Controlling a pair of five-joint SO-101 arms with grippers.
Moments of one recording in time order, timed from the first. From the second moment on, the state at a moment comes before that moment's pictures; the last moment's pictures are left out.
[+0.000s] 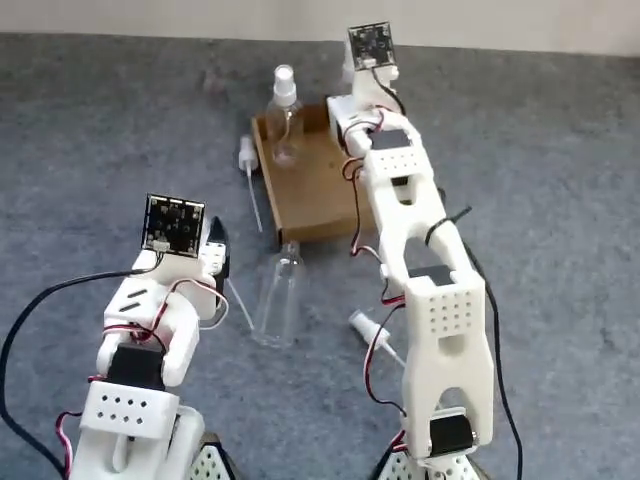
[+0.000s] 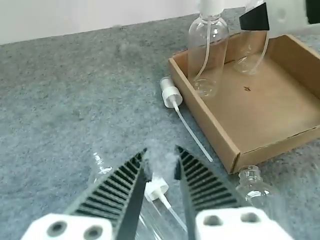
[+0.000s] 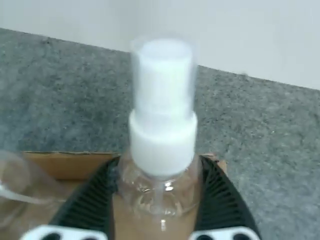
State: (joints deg) left arm 1.3 -73.5 76.2 32.0 0.9; right arm -15.3 43.6 -32.2 26.2 3.1
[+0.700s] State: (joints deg) left arm 1.1 -73.5 76.2 32.0 0.9; right arm -16.7 43.7 -33.6 28.7 3.1
